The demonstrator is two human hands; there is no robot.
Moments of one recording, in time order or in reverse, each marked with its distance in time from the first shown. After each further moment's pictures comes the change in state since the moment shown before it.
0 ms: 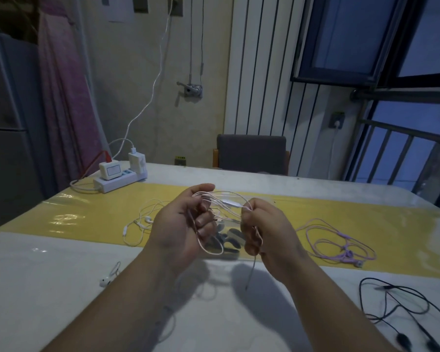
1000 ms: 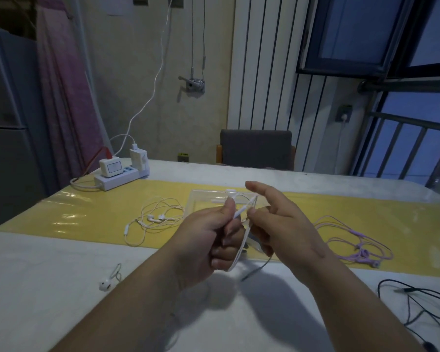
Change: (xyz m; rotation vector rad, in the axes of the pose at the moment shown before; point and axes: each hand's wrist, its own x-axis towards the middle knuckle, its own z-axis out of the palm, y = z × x) left_hand -0.010 -0.007 0.002 0.312 -0.281 -0.335; right_hand 0.000 -0.009 0.000 -0.181 -0.003 -0.025
